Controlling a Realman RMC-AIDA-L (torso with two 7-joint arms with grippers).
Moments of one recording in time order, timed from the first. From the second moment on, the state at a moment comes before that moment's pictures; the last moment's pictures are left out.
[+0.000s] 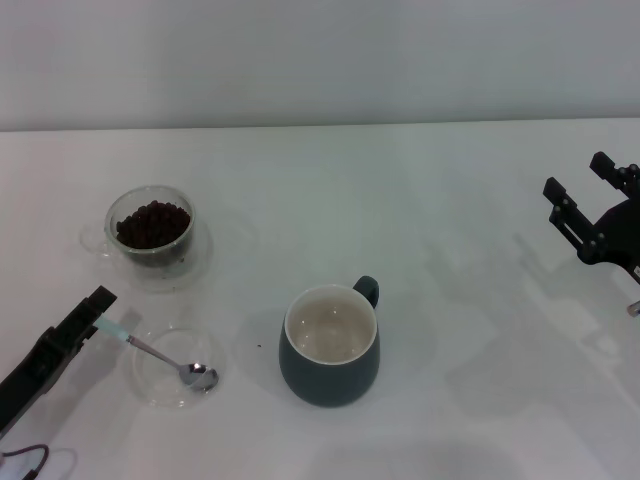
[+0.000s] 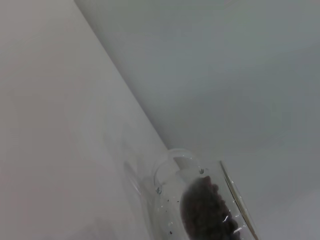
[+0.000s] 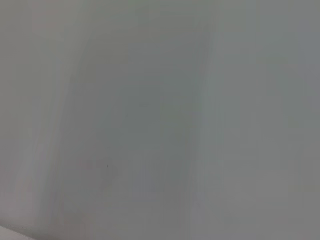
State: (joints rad) left arm -0.31 -2.07 1.50 0.03 0.49 1.25 -1.50; right arm 0.31 2.00 -1.90 -0.12 0.12 -1.33 0.24
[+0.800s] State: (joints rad) left arm -0.33 -2.07 1.50 0.03 0.53 1.25 -1.50; right arm 0.31 2.00 -1.90 -0.12 0.12 -1.33 0.24
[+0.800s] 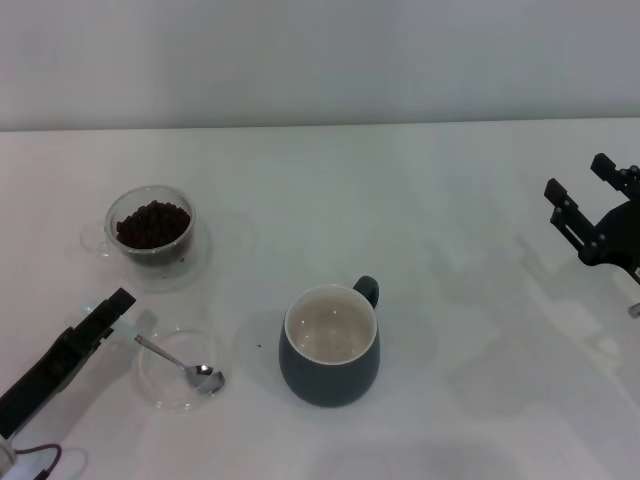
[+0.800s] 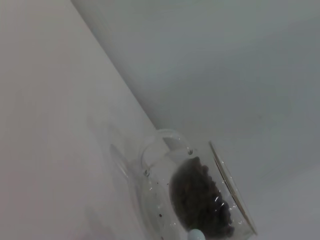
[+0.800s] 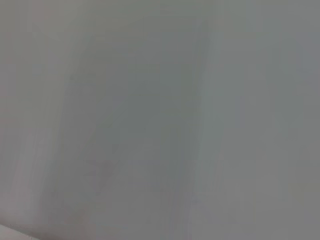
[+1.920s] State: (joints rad) left arm -0.31 -2.07 1.49 0.03 0.51 1.25 -1.49; right arm 0.31 2.00 -1.90 -0.12 0.12 -1.33 0.24
